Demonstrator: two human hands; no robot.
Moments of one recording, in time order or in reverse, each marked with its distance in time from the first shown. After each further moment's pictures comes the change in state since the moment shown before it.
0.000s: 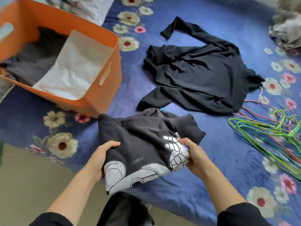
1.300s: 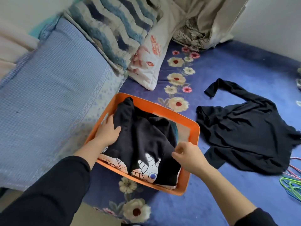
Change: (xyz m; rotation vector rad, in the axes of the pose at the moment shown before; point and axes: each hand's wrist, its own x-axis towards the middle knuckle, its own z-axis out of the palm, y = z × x) left_hand 0.075 0.404 -0.195 1.178 0.307 0.566; right_hand -0.024 -0.193 0.370 -1.256 0.163 -0.474
